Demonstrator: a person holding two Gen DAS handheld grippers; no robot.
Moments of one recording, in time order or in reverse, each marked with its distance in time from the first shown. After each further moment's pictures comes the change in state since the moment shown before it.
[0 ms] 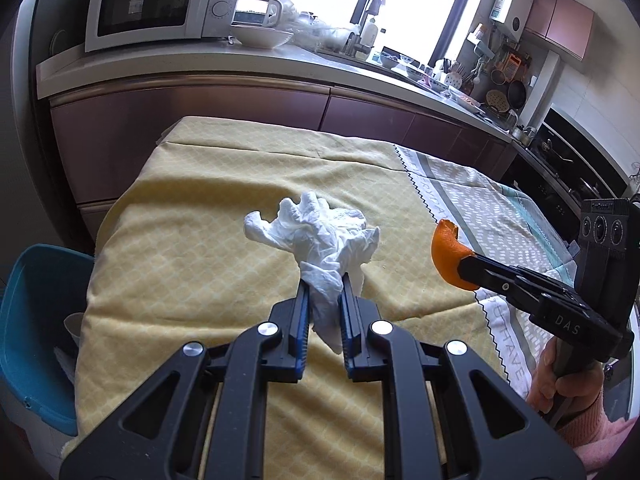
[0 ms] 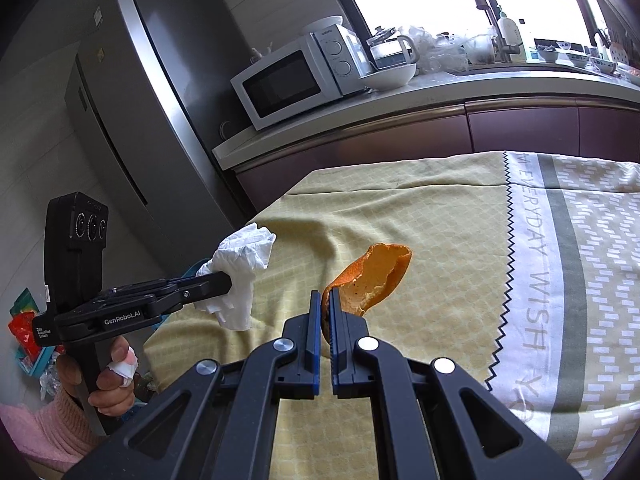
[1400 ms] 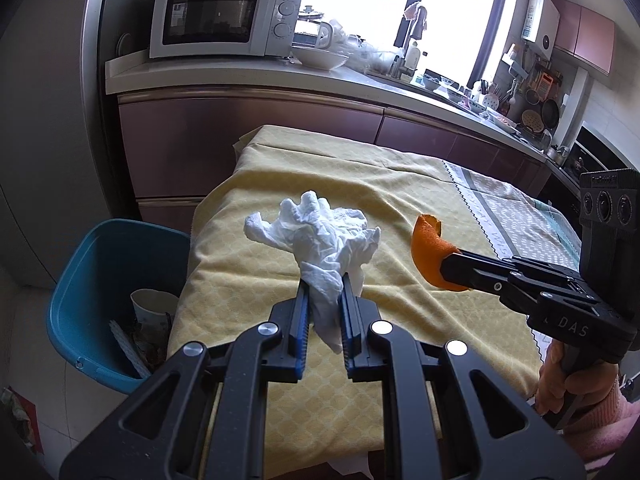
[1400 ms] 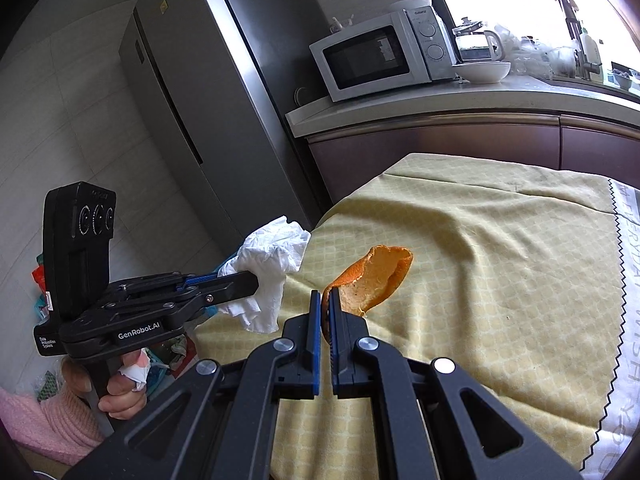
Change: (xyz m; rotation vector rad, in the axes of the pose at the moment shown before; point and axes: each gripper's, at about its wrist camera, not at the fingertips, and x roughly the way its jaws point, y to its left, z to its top) left arm -0.072 0.050 -0.038 -0.043 -0.077 0.153; right arm 0.045 0.093 -0.003 -0.145 0.080 0.157
